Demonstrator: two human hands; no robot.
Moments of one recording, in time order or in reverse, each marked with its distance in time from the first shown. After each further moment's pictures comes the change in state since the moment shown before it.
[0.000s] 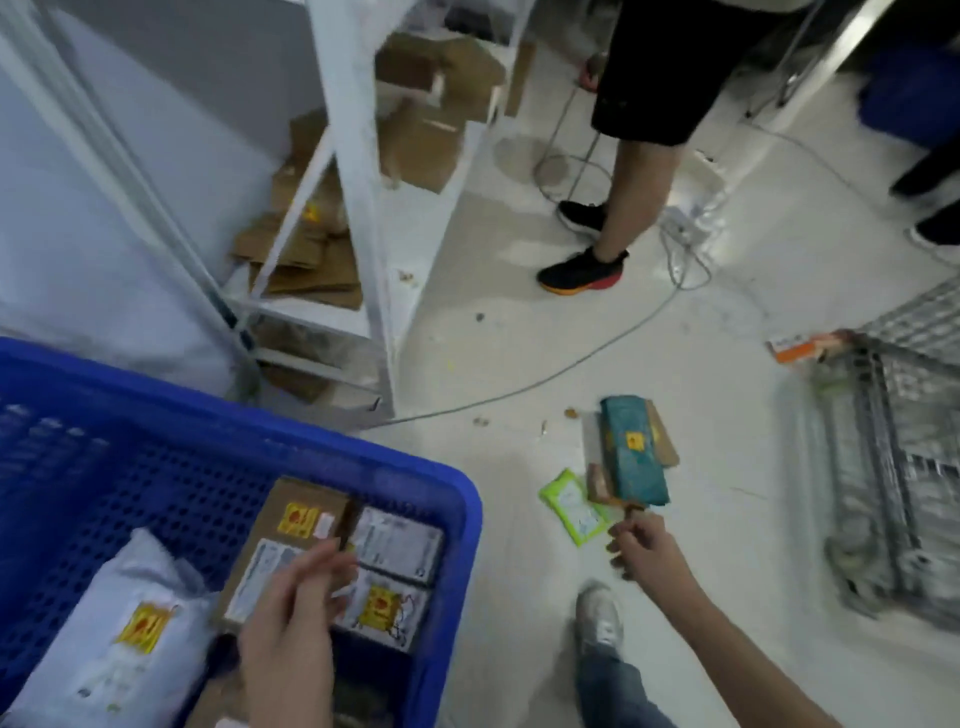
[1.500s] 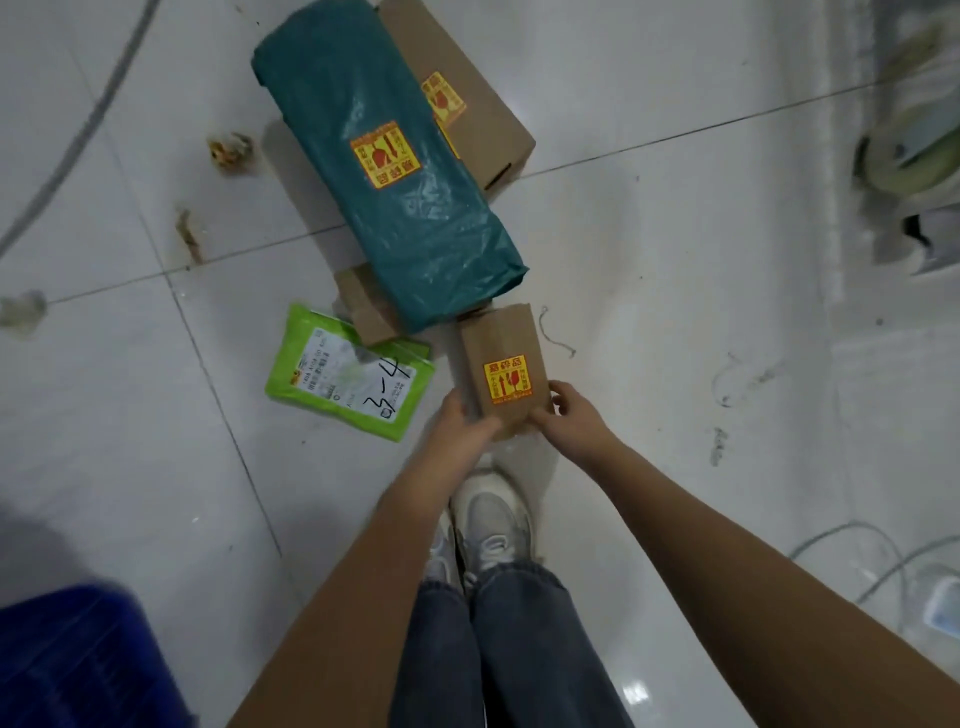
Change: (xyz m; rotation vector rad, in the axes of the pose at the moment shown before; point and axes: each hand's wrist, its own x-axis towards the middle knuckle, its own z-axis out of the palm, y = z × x) left_hand 0.160 -0.546 0.585 0.926 -0.864 -0.445; right_hand 0.404 0.457 -0.043 0.063 -0.091 0.518
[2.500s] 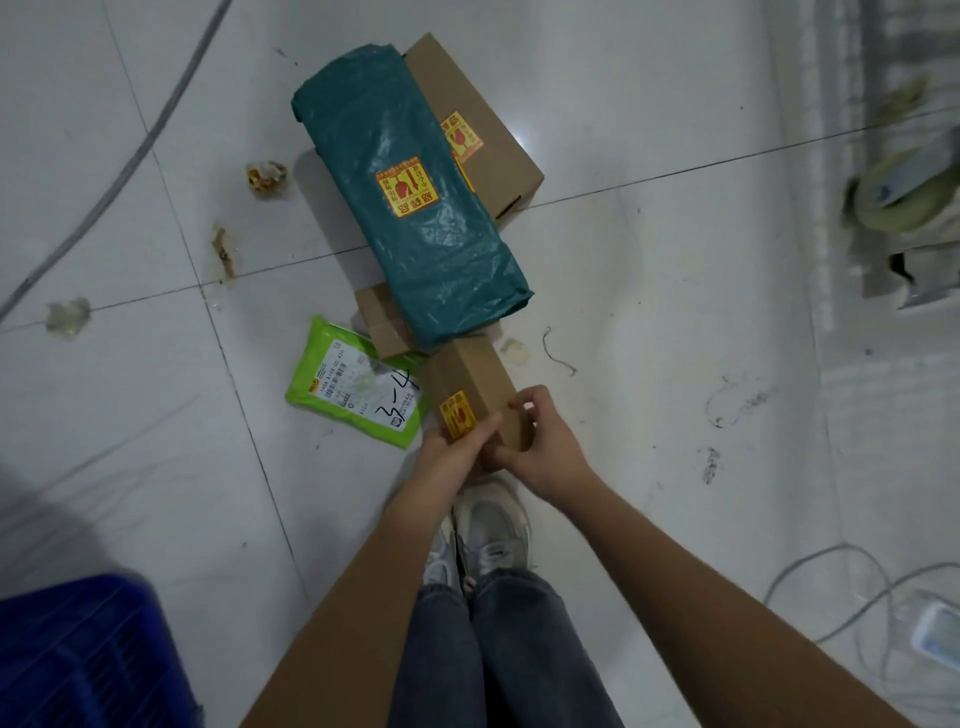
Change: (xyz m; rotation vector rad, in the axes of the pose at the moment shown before) left_hand -0.036 0.007 -0.014 -0.231 0.069 -0.130; right_hand -0.049 -0.038 0.009 -0.016 -0.016 -0.200
